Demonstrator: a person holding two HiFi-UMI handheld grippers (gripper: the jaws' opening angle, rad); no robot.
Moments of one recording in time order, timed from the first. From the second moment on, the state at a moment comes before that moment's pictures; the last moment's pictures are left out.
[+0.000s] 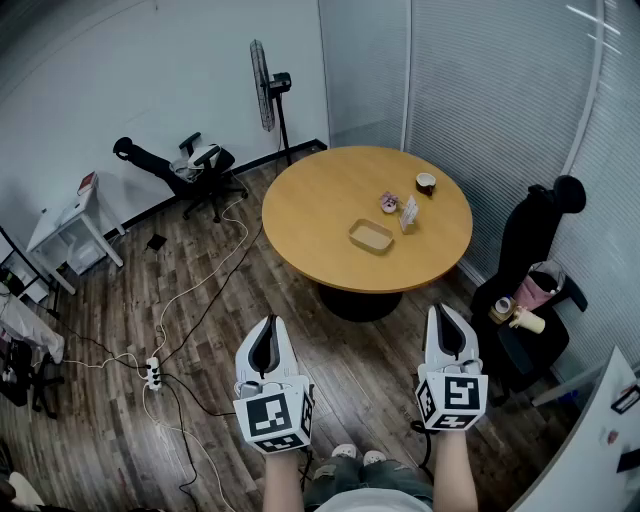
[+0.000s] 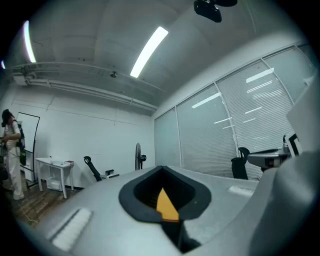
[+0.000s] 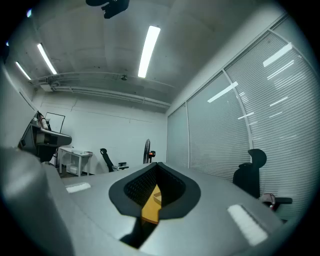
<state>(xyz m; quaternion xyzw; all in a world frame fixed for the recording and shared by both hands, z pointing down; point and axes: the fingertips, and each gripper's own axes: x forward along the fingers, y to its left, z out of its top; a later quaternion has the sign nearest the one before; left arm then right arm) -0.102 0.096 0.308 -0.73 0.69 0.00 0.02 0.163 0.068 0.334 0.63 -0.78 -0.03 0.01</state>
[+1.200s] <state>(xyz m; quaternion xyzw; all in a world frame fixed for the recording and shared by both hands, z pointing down) -0.134 0.056 0.323 -0.74 0.67 -0.01 0.02 0.126 0.040 0.345 0.64 -0.77 -0.03 0.00</state>
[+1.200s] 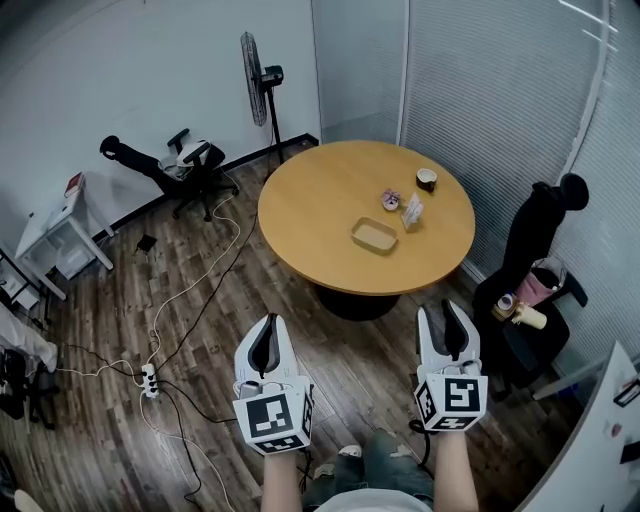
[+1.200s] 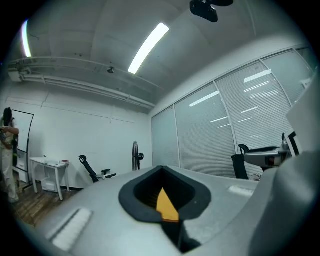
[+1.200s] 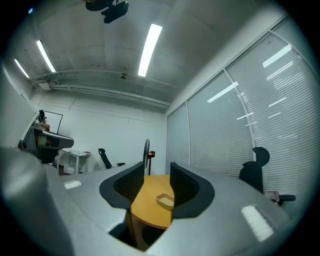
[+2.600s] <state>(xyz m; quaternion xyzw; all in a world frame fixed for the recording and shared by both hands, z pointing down) -0.155 -0.229 0.326 -0.69 0.72 -0.01 0.01 0.086 -0.284 0.357 0.55 -0.84 -0.03 0.03</state>
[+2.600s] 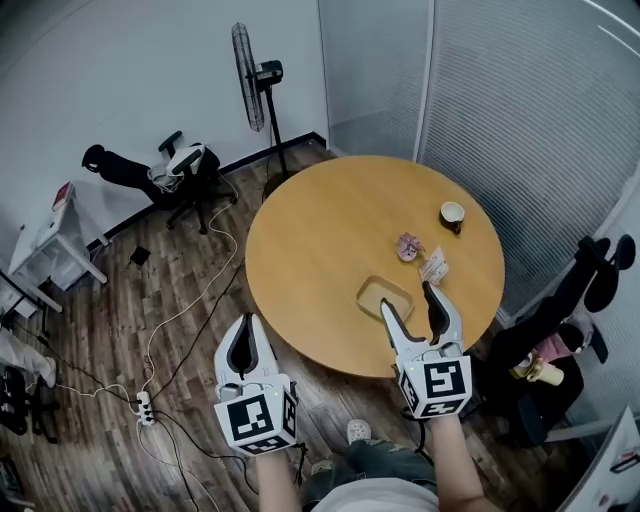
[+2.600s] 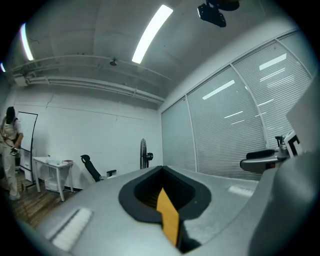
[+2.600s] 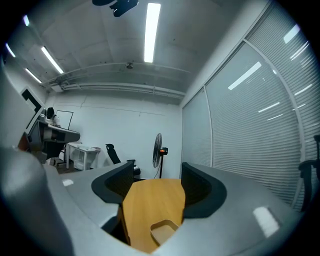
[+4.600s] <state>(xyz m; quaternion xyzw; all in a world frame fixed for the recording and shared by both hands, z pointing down) -0.132 -0.473 0.516 -0.78 0.59 -0.15 -0.15 0.033 -0.428 0.584 0.51 -0.80 0.15 0.28</state>
